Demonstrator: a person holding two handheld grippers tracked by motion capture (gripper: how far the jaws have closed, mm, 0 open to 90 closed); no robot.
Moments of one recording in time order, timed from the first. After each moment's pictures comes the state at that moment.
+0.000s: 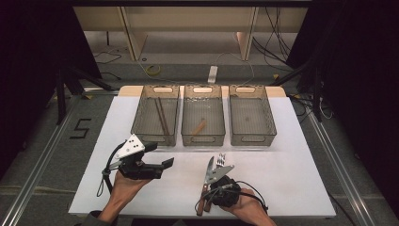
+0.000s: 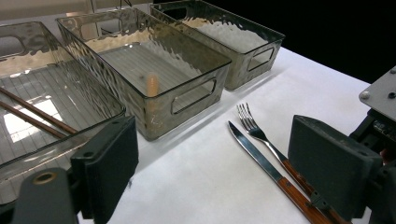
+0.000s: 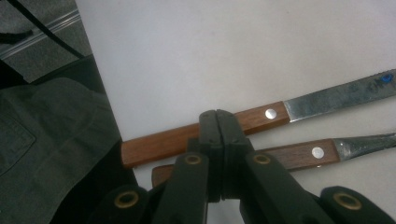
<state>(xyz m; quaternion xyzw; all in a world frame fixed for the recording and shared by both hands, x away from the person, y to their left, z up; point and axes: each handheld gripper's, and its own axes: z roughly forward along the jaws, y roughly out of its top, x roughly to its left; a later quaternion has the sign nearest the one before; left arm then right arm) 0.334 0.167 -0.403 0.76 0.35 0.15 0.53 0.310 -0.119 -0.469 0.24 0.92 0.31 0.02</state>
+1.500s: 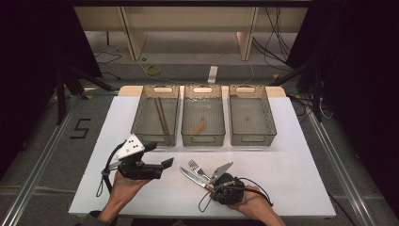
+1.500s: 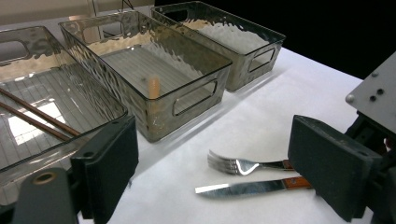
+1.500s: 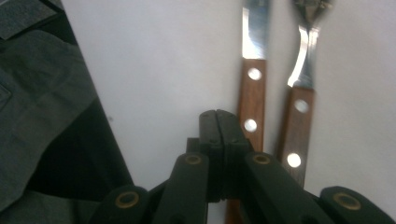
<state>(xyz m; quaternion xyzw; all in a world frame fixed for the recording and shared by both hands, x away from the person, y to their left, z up) 0.333 0.167 -0.401 0.76 0.35 0.16 0.53 0.317 -0.129 -0.467 0.25 0.94 0.23 0.00</state>
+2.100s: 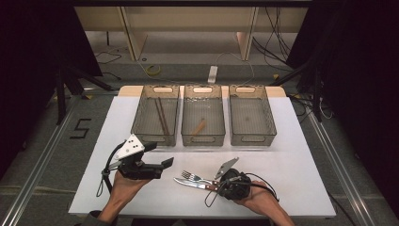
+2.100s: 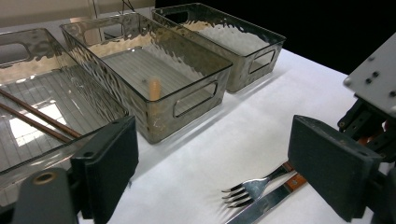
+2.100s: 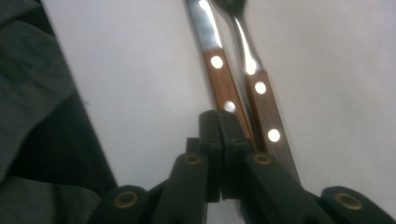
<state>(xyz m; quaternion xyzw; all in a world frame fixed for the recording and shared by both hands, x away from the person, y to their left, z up) 0.332 0.167 -0.401 0.76 0.35 0.16 0.53 0.326 -0.143 -0.456 0.25 0.94 0.22 0.01</state>
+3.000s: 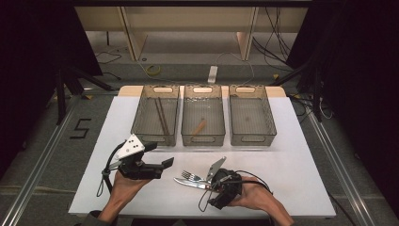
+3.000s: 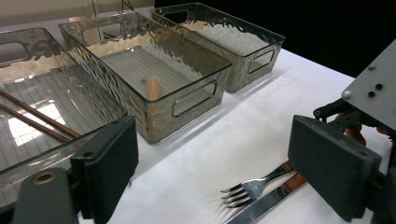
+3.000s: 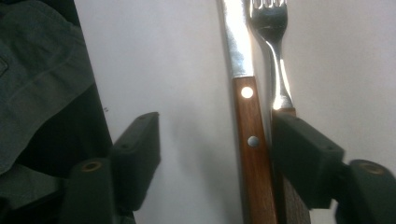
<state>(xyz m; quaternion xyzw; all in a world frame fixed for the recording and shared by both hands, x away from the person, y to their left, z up) 0.333 0.167 -0.401 0.76 0.35 0.16 0.53 0.330 -0.120 -0.453 0.17 0.97 0.19 0.01</state>
